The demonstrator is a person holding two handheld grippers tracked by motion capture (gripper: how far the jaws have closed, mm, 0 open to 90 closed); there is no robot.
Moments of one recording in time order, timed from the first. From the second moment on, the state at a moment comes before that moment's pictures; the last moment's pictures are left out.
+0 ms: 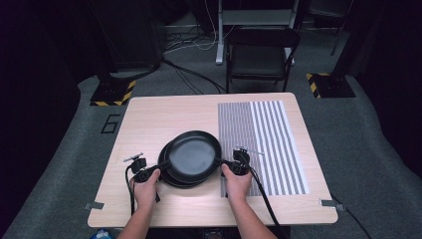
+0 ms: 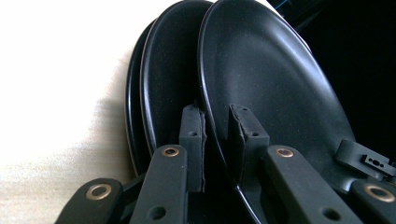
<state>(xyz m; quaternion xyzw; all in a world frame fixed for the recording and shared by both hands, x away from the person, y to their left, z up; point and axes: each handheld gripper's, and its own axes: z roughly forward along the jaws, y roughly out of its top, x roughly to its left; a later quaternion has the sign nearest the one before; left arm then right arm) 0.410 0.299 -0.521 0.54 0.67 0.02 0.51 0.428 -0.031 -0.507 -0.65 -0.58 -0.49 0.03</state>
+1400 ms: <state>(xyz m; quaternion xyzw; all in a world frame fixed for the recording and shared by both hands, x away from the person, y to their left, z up) 0.394 0.285 -0.525 0.51 0.68 0.04 0.53 0.418 -0.030 -0.508 -0.67 -0.54 -0.51 0.03</state>
